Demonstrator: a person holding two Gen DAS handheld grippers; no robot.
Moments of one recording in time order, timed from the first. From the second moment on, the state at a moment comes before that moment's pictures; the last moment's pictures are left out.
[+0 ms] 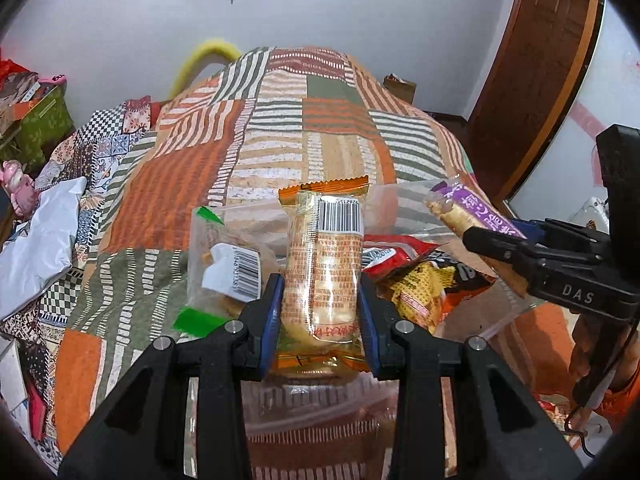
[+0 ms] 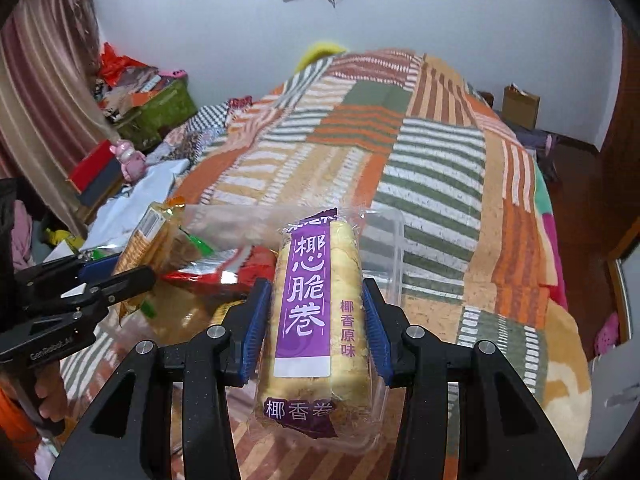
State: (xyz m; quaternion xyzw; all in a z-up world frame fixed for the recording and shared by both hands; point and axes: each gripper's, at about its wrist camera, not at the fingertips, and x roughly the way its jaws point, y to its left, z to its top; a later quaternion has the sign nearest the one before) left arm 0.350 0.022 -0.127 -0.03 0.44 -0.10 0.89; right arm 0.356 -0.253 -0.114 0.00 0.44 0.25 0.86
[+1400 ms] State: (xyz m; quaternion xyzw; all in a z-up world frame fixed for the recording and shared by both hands) left arm 0.173 0.015 -0.104 0.00 0.43 -0.12 0.89; right arm 0.179 -0.307 -0.101 -0.08 0.41 0.25 0.87
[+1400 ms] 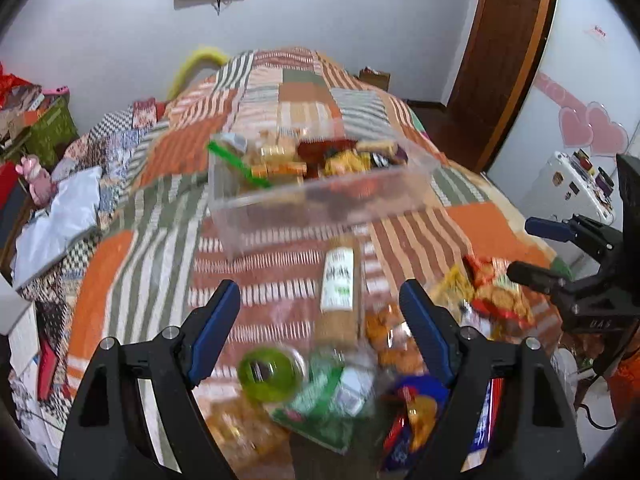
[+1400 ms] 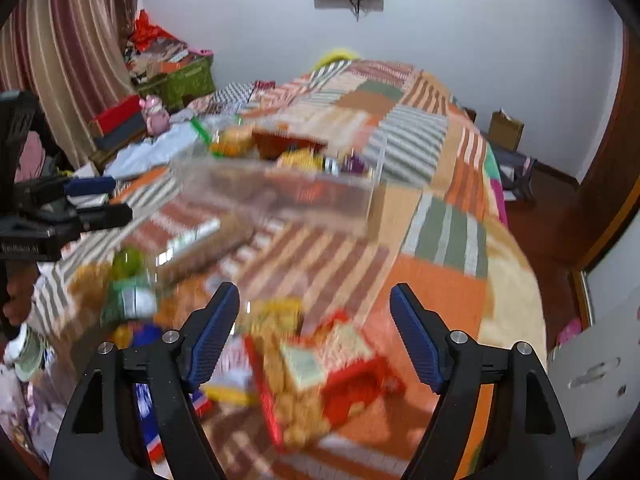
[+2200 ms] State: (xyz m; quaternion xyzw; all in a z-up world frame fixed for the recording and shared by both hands) left arm 0.196 -0.010 -0.144 0.01 0.47 -0.13 0.87; right arm 0.175 -0.325 -0.150 -0.06 0.46 0.26 0.85
